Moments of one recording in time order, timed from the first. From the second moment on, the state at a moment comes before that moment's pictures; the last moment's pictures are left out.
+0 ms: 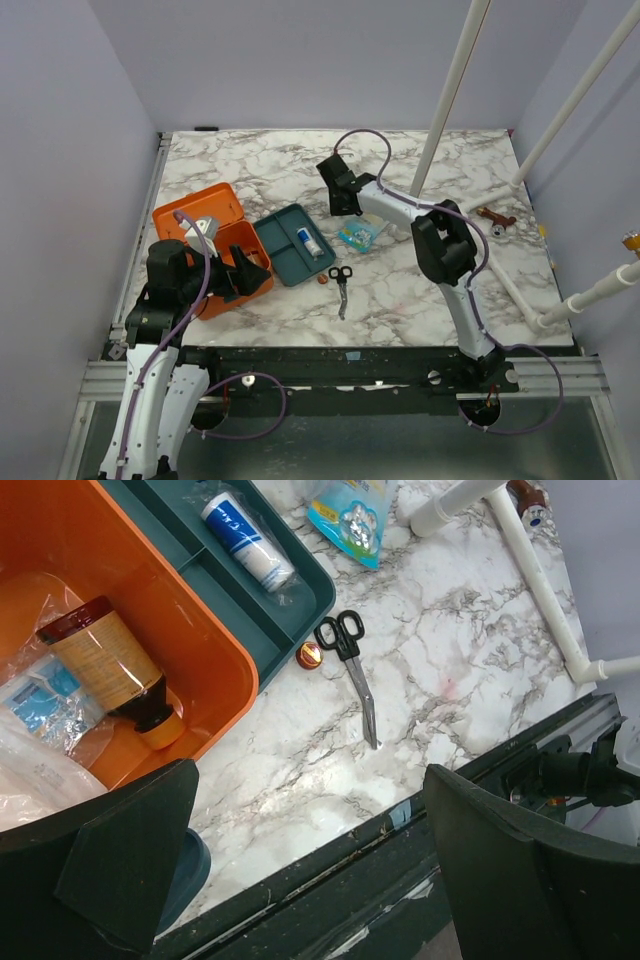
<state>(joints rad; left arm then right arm) -0.07 0.54 0.68 -0.67 0.57 -0.36 0.64 2.32 1.87 -0.53 0.34 0.45</state>
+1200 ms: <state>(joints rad) -0.08 0.23 0.68 -0.75 0.07 -0.46 0.95 1.66 1.49 -0.25 -0.01 0.11</state>
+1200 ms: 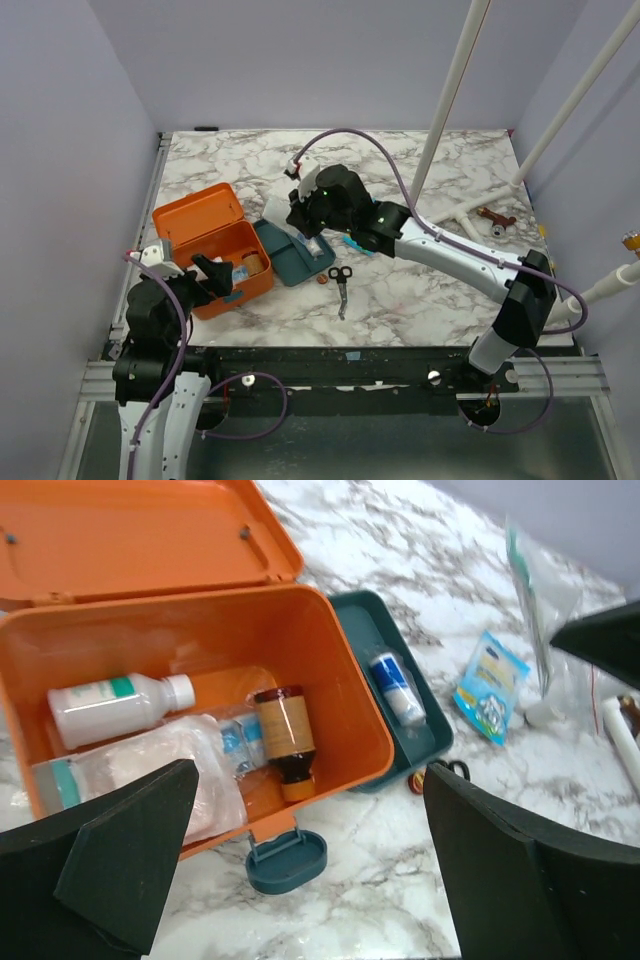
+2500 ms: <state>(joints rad) -0.08 0.04 0.70 -0.84 -0.35 -0.65 1.12 2.18 1.85 -0.35 -0.17 -0.26</state>
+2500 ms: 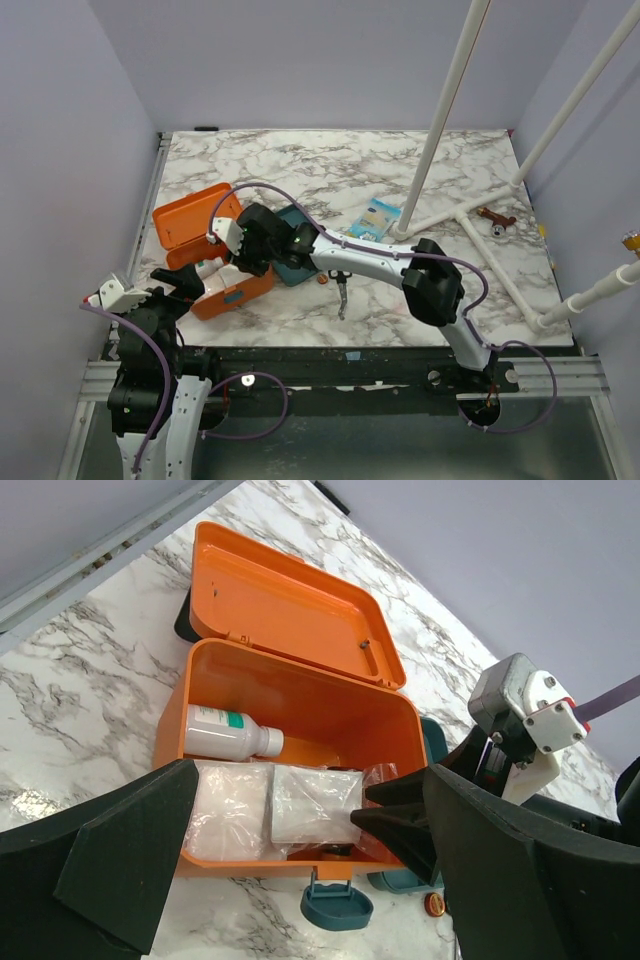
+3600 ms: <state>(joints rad) -0.08 0.08 0.69 -0.81 -0.27 -0.62 0.90 1.80 1.50 -0.38 0.46 0.28</state>
